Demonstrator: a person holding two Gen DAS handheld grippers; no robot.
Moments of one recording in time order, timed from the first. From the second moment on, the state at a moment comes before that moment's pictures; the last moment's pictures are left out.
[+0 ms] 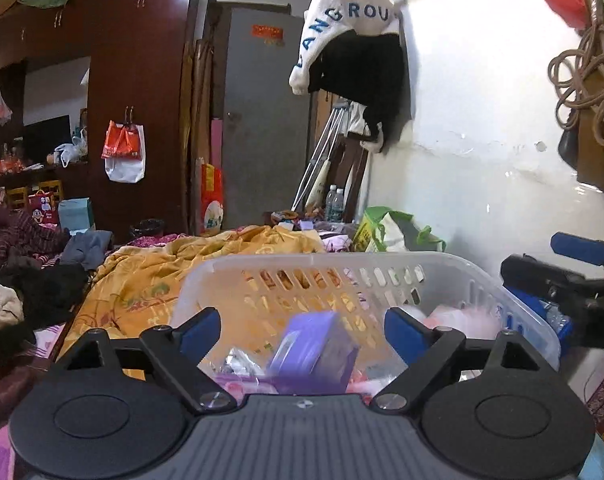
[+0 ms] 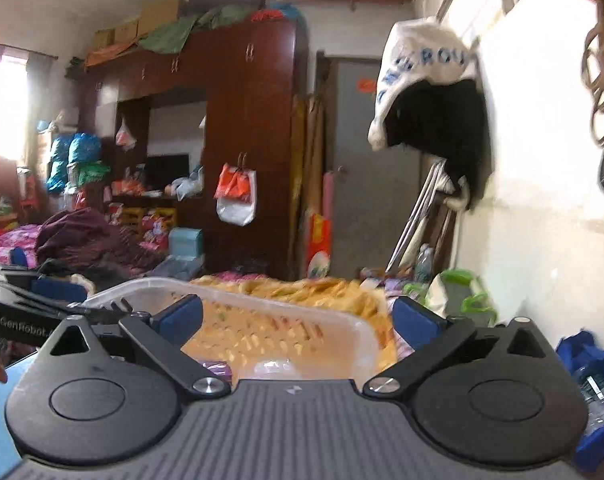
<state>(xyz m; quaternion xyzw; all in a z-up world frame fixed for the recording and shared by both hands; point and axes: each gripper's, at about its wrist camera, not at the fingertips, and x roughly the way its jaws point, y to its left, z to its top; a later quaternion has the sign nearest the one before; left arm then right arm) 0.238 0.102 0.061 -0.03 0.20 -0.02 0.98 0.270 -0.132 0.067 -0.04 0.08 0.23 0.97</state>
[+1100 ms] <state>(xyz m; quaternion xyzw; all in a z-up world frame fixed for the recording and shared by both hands) 0.155 0.145 -0.032 -0.03 0.28 -0.03 0.96 0.167 -0.136 -0.036 -0.06 0.22 0.36 0.90</state>
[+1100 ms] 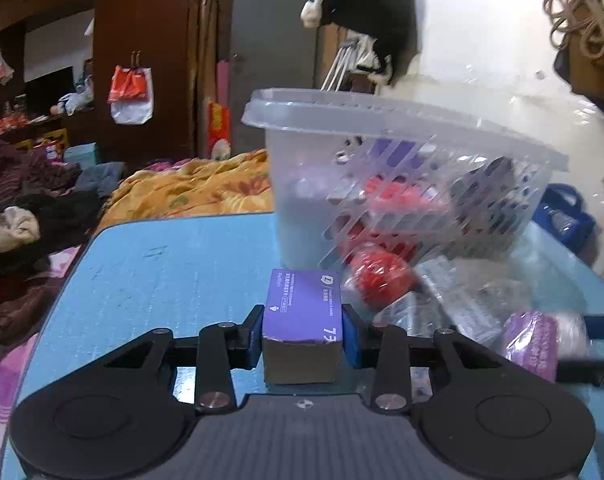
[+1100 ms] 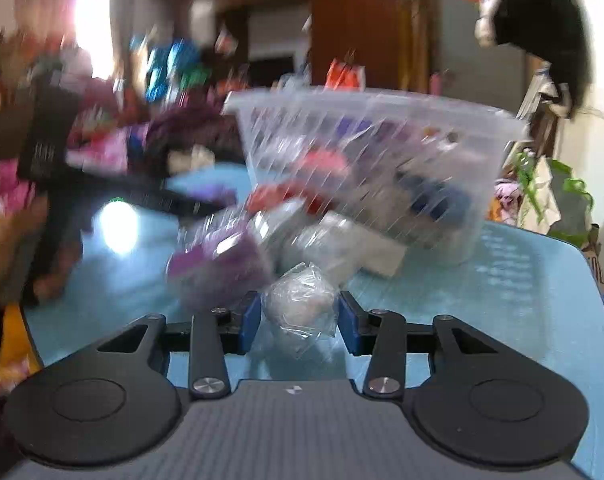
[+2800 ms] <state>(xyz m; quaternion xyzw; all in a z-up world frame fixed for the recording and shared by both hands) 0.185 0.109 0.081 -0.07 0.12 -0.07 0.99 0.245 -0.133 0.071 -0.04 0.08 0.28 0.96</state>
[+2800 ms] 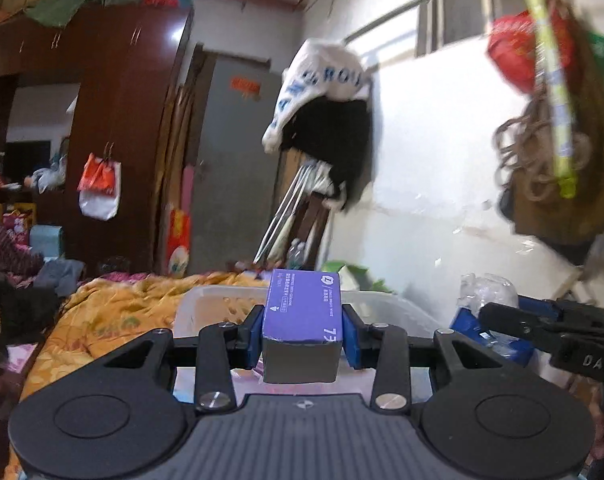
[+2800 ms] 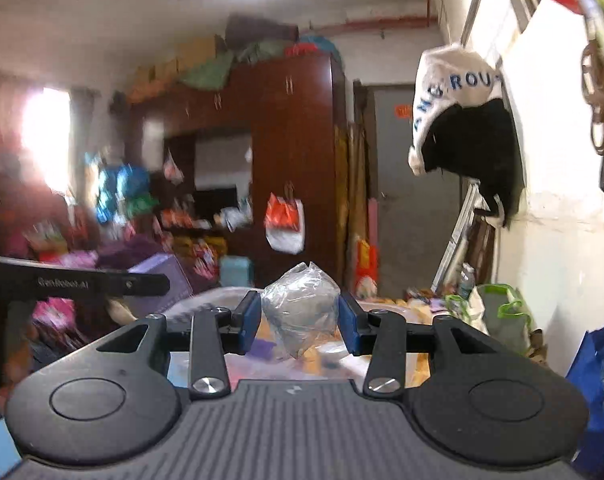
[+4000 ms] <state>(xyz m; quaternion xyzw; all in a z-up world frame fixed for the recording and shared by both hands) 0.129 0.135 -0.033 -0.11 0.24 -0.06 0.96 0.265 -0.098 -0.032 0.02 0.33 0.24 0.91</state>
